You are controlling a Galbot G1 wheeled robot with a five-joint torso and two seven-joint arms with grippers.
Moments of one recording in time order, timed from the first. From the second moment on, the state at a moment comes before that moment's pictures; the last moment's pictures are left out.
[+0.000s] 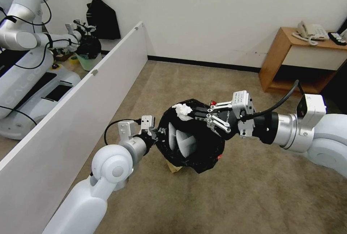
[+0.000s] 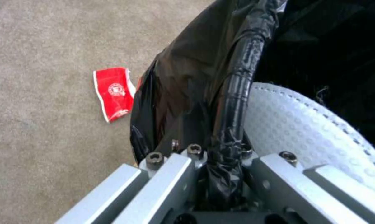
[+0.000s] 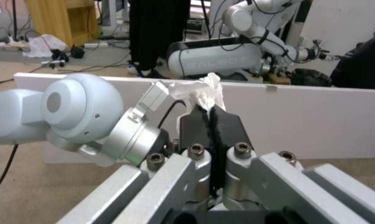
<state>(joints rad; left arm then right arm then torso) 0.97 -1.13 -0.13 -2.15 -1.09 0.74 -0.53 -0.80 0.35 0.23 2.32 1.12 -0.23 -0.44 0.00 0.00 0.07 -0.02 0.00</state>
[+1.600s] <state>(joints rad) 0.99 -1.12 -0.16 -2.17 -1.09 0.74 -0.51 -0.83 0.35 0.23 2.30 1.07 -0.23 -0.48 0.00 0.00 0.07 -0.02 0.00</state>
